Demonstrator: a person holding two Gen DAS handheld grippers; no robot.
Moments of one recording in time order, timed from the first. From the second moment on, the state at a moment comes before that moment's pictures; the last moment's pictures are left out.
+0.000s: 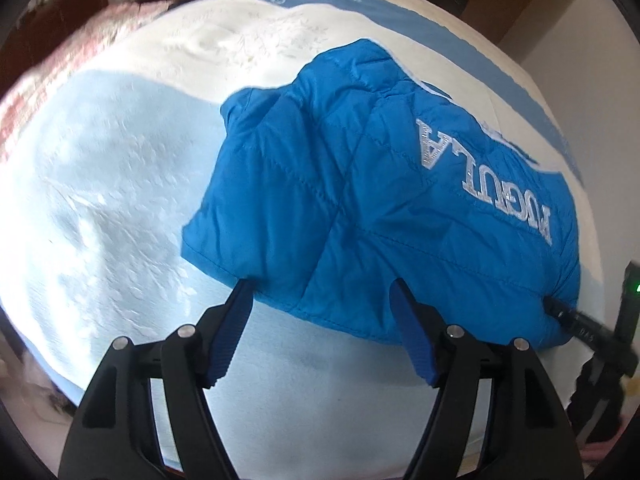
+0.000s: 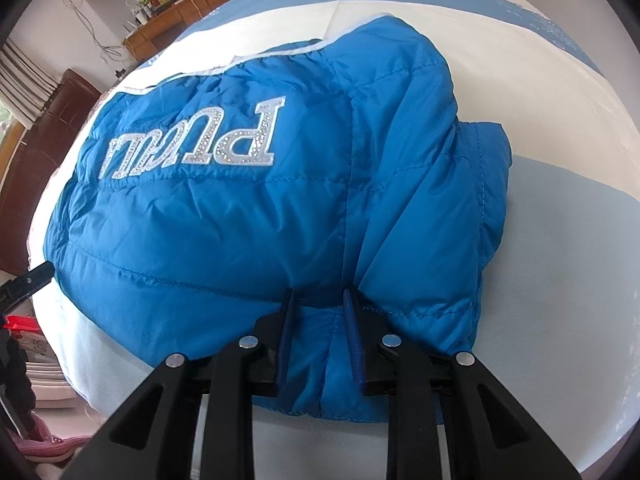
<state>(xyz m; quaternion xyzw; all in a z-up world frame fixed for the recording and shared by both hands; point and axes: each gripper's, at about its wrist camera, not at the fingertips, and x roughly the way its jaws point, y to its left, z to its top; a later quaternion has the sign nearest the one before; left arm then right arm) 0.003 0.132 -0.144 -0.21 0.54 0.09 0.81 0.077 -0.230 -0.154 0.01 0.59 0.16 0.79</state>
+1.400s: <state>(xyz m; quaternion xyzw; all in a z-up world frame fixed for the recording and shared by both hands) -0.022 0.208 -0.208 -0.48 0.43 0.09 0.76 0.081 -0.234 -0.156 0.03 0.59 0.17 0.79</state>
